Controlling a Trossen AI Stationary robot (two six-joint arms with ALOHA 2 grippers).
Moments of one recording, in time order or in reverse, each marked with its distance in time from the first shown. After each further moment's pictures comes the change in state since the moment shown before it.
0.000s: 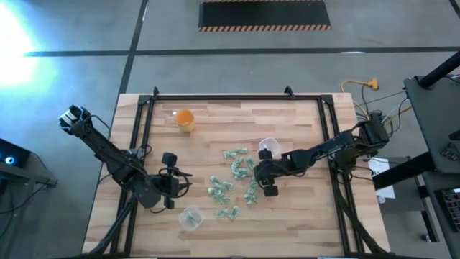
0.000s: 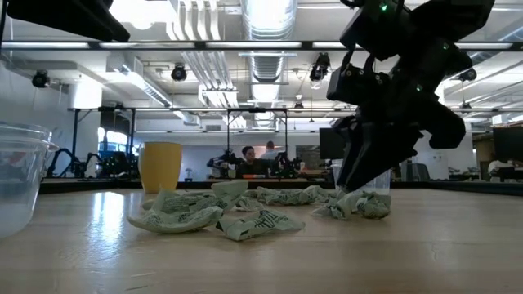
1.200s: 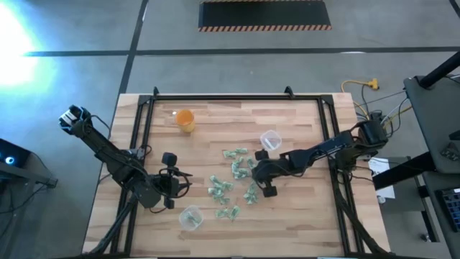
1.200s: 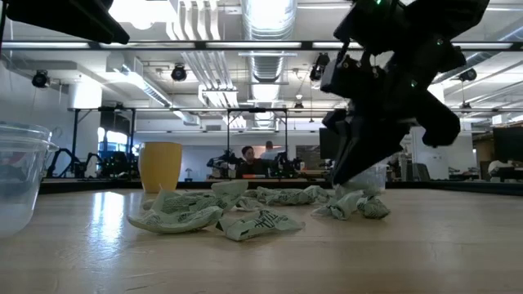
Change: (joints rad) left arm 0.000 0.000 -0.005 0.000 0.000 0.000; right arm 0.002 -0.006 0.033 0.008 -0.014 -0.081
